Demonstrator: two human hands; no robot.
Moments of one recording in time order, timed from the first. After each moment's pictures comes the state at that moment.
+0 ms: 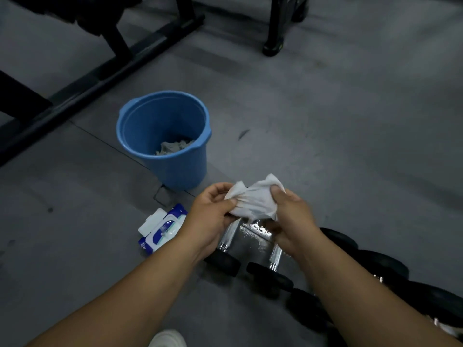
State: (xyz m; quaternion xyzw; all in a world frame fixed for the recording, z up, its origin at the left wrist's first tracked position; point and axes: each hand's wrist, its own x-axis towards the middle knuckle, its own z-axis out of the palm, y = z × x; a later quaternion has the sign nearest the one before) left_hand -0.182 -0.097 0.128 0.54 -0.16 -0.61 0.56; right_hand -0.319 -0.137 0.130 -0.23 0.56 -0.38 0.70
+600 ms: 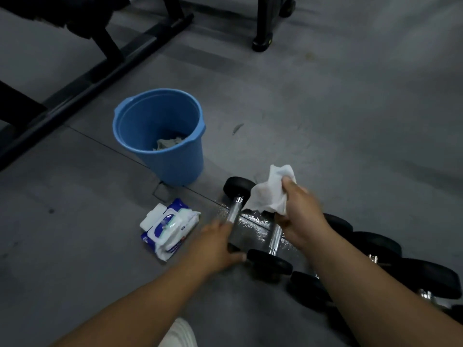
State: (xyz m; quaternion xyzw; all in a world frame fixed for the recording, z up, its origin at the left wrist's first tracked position) left_hand -0.172 -0.043 0.054 0.68 -0.66 -0.32 -0.03; right_hand -0.336 -0.117 0.144 -0.20 0.59 -0.41 0.67
